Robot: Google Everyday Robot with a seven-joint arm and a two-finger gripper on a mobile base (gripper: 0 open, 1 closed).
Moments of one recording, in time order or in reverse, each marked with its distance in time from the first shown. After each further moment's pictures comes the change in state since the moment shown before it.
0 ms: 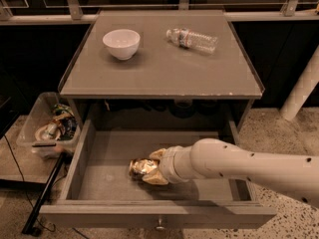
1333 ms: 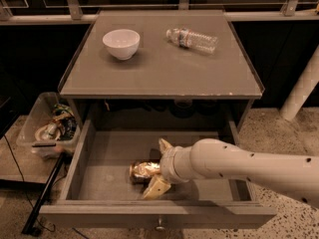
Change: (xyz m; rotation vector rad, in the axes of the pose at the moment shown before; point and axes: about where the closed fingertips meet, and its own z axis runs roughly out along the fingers) arm 0.000 0.000 0.000 -0.002 0.000 -0.001
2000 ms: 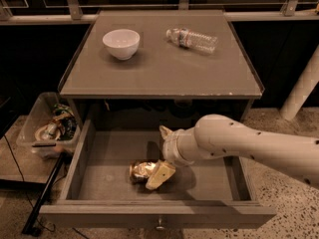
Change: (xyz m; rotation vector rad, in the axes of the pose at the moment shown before) arm -0.019 -0.028 -0.022 -0.055 0.015 -0.052
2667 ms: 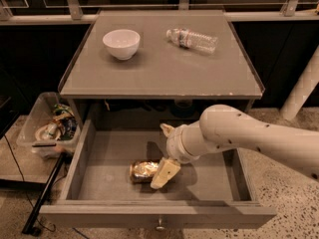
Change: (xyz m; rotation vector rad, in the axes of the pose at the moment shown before) arm 0.000 0.001 -0.020 -0.055 0.007 -0.026
